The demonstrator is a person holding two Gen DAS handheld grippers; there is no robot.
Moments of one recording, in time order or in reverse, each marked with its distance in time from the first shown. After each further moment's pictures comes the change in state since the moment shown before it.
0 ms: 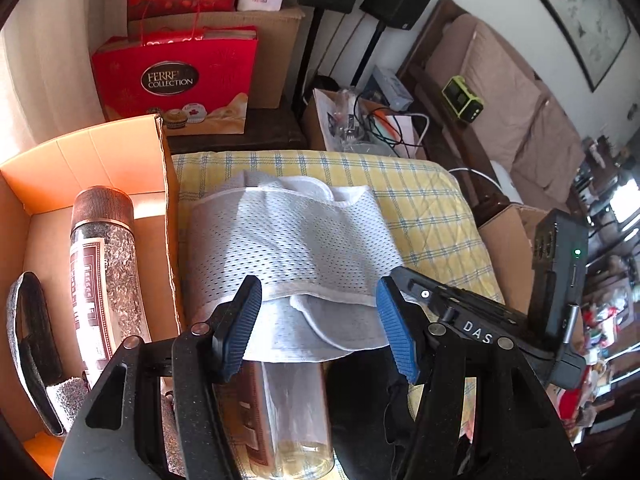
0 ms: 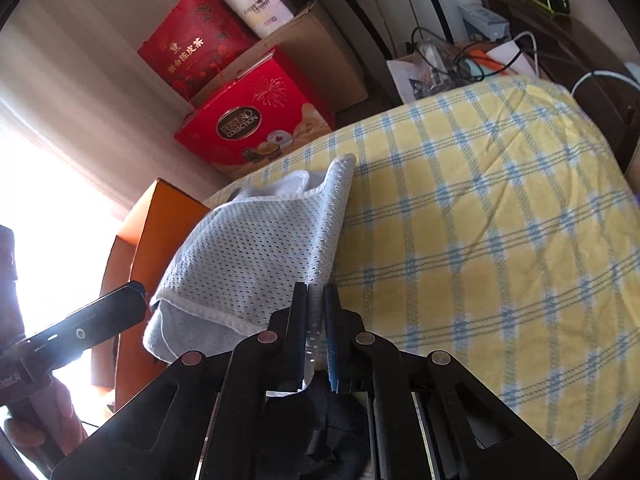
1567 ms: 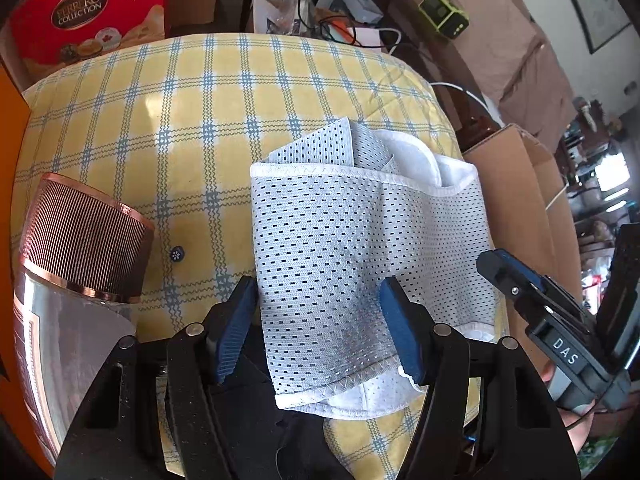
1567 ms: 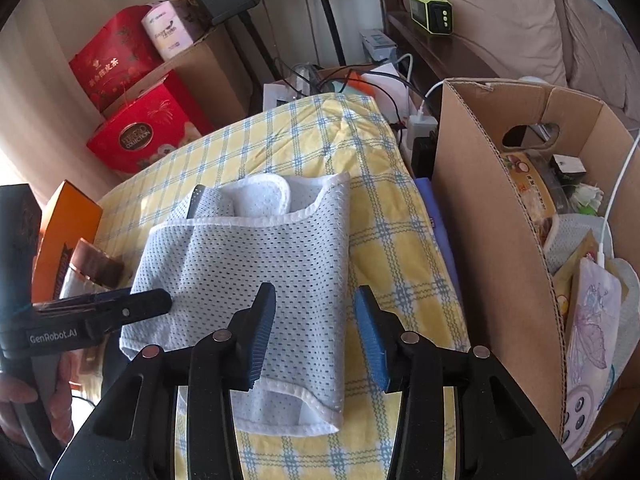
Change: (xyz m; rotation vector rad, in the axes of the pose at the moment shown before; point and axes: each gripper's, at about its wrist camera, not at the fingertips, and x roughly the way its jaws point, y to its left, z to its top) left arm 0.119 -0.081 -0.030 0.021 0.252 -0.077; right arm -0.075 -0.105 -0.036 0.010 -0.034 -0.318
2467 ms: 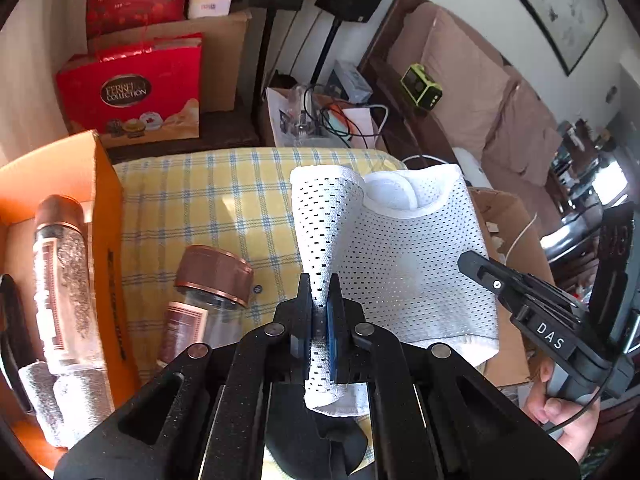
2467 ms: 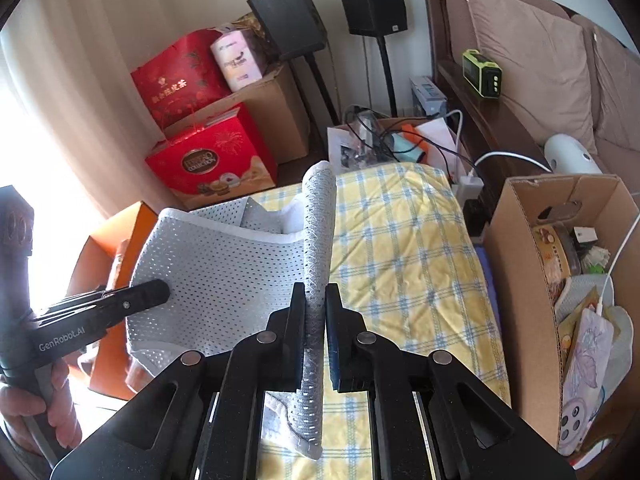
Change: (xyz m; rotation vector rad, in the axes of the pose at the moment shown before) left arm -0.134 0.009 -0.007 0.044 -0.251 0.030; right arm -0.067 0.085 0.026 -0.101 -0.117 0.114
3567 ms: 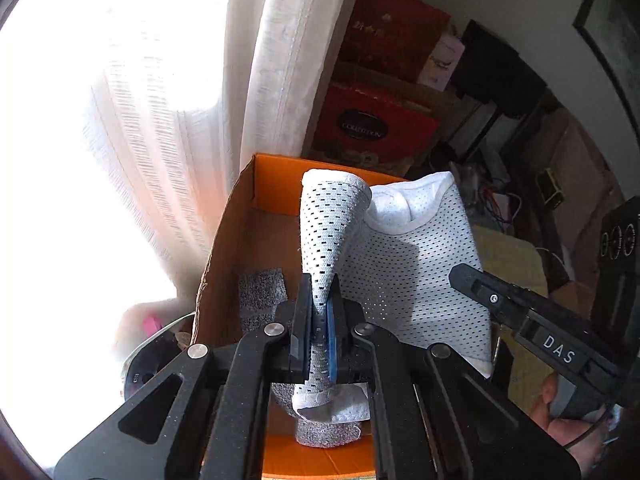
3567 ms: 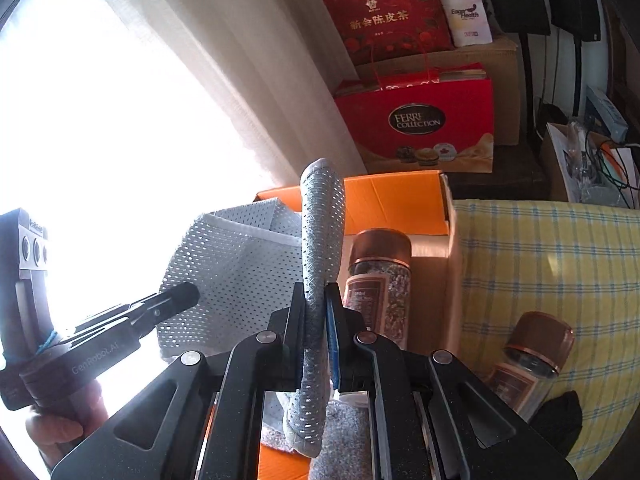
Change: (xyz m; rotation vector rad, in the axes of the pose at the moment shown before) left arm -0.138 0.264 -0.031 -0.305 -0.148 0.297; right arm 0.113 0.297 0.004 -0.174 0.162 0.371
